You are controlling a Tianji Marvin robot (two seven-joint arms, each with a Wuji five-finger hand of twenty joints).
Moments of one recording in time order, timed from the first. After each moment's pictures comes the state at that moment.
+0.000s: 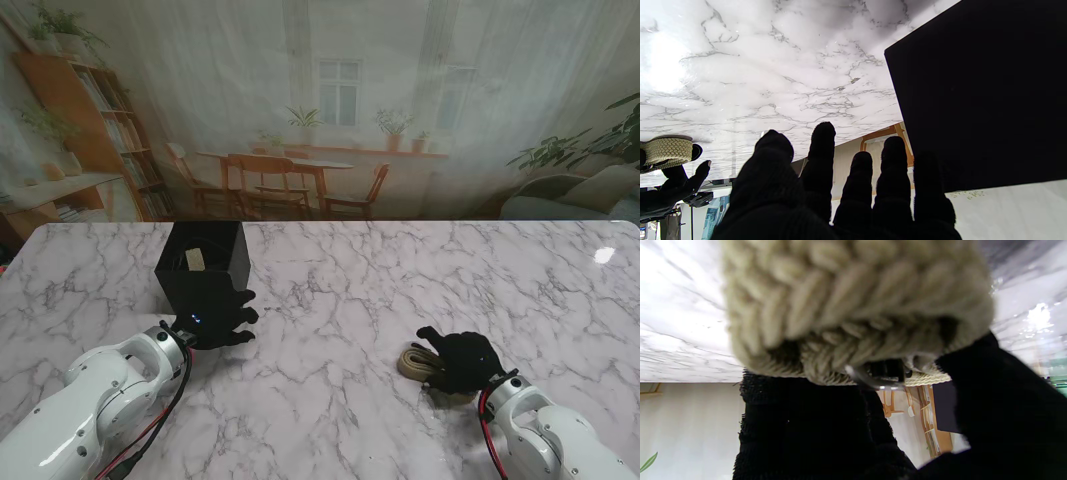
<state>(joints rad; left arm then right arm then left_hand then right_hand) 1.58 -1.00 -1.24 -1.63 1.32 -0.31 0.01 -1.72 -1.03 1.34 -1.41 -1.15 -0.31 -0.30 0.96 -0.07 0.00 0.00 0.60 0.06 0.45 0.66 0.50 0.16 0.17 0.29 0.53 0.18 0.29 0.51 0.14 0.15 0.76 0.51 0.54 -0.75 0.92 -0.31 0.35 0.25 0.70 0.19 1.15 0.15 0.72 0.44 1.23 0.13 0.59 0.58 0.75 0.25 1.30 0.46</state>
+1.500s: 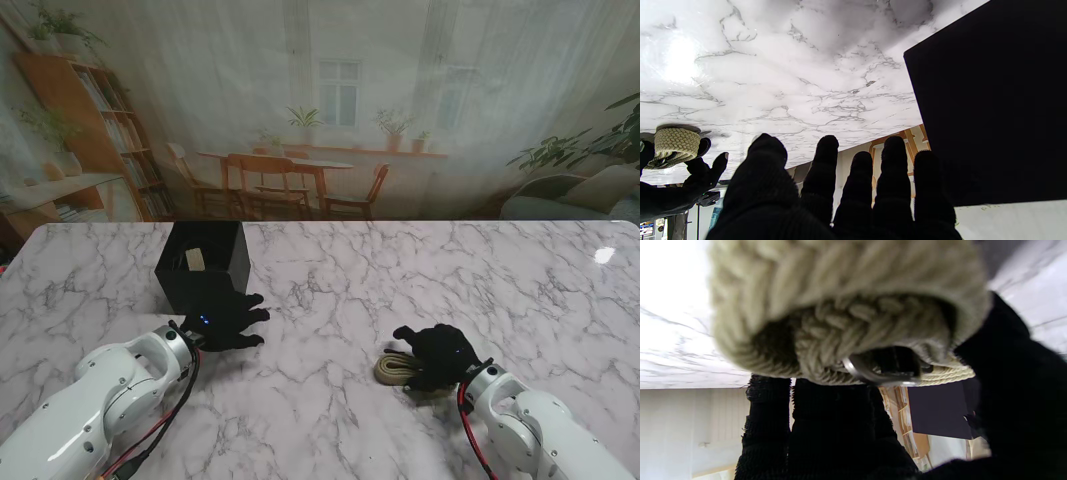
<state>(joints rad) 1.55 -1.00 -1.20 -1.62 1.28 -0.31 -0.03 -1.63 -1.03 1.23 -1.39 -1.12 -0.34 -0.25 0.91 -0.05 -0.01 0.00 0.55 0.10 0.26 0.51 0.50 0.16 0.17 0.29 0.53 0.18 0.29 0.51 0.14 0.15 0.76 0.51 0.46 -0.88 0.94 -0.23 0.46 0.24 0.63 0.19 1.05 0.05 0.87 0.61 1.15 0.06 0.65 0.63 0.63 0.22 1.22 0.43</state>
